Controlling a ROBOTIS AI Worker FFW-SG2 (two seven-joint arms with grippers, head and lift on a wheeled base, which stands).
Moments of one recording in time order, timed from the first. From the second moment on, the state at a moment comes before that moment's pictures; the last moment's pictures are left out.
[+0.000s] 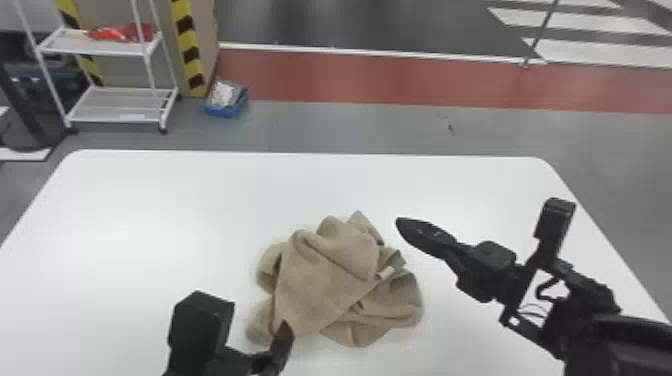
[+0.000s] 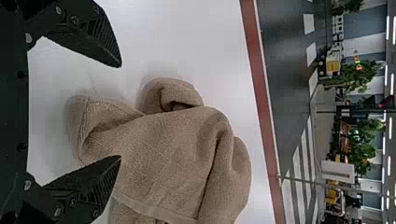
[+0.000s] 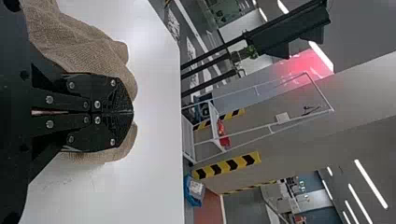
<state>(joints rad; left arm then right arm) 0.47 0.35 -0.38 -2.31 0.19 0.73 0.20 0.20 -0.05 -0.25 -2.00 -0.19 0.65 0.86</state>
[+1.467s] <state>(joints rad) 0.42 0.33 -0.41 -2.22 0.18 0.73 0.13 0.22 -0.06 -0.29 -1.99 -0.18 0.62 0.89</state>
